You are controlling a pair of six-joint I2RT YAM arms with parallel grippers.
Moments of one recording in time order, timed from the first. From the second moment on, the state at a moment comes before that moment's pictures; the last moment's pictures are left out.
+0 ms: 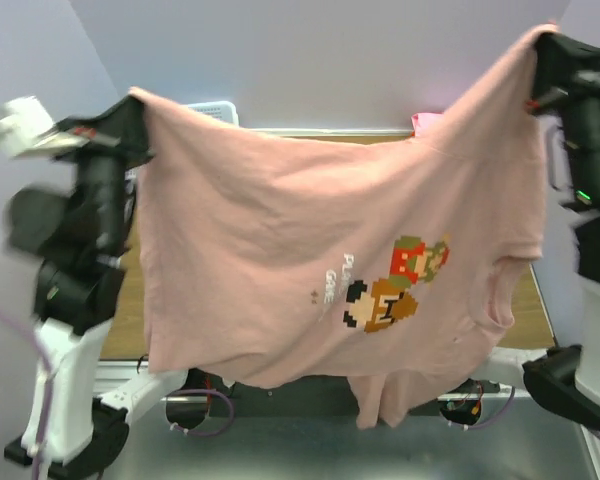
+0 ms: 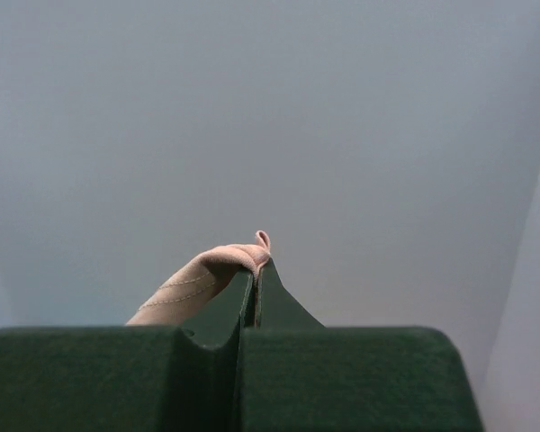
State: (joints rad) left arm -0.36 0.89 1.66 -0.27 -0.32 -0.46; right arm 0.43 1.18 2.18 -0.43 0.19 -0.12
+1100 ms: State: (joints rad) left arm -0.21 1.70 1.17 -0.31 -0.46 -0.54; right arm 0.28 1.73 1.33 -0.22 0.22 0.17
